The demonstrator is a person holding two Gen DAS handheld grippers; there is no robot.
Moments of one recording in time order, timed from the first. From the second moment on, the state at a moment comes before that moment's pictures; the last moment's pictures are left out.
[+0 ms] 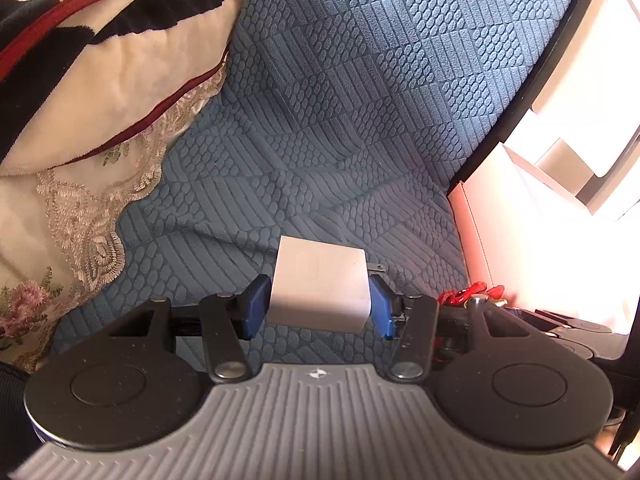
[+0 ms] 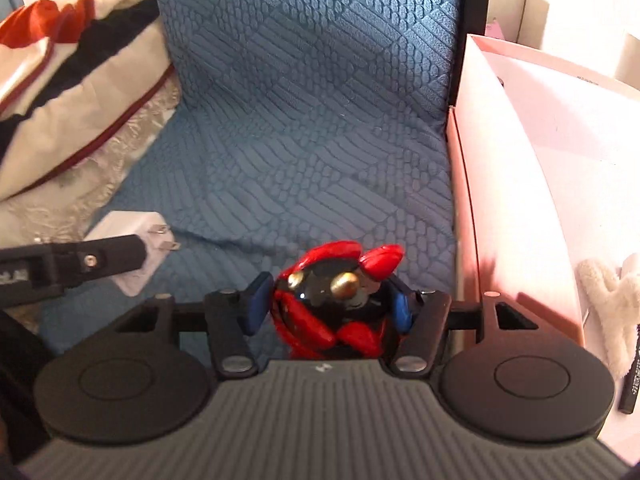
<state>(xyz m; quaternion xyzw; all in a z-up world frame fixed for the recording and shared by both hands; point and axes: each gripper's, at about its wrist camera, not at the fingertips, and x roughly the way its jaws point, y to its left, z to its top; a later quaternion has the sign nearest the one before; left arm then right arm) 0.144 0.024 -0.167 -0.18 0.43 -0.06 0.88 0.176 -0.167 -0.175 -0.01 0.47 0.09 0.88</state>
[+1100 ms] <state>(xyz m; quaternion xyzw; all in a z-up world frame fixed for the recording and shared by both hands) 0.136 0.012 -0.124 -0.16 0.39 -0.09 0.90 0.123 -0.184 -0.089 0.04 0.40 0.12 0.91</state>
